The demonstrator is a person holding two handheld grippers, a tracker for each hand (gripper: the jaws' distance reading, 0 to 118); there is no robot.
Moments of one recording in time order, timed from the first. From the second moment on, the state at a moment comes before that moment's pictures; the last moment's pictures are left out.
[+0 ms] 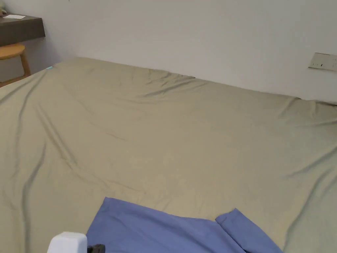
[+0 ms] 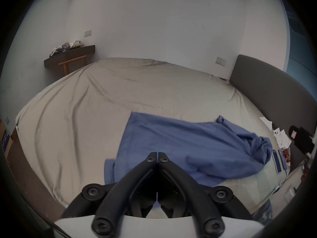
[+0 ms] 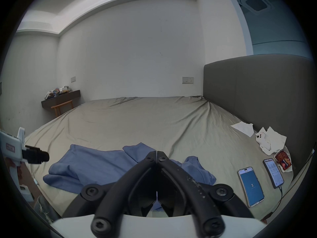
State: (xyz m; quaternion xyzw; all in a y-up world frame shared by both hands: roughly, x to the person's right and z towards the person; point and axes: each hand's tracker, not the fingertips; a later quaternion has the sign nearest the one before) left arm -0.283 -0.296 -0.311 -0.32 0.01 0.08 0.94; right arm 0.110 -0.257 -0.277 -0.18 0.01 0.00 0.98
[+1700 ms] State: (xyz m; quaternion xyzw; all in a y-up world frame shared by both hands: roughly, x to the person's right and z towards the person) left arm -0.304 -0.283 -0.456 -0.34 -0.03 -0.04 0.94; right arm 0.127 -0.311 -0.467 -0.39 0.14 0.12 0.90
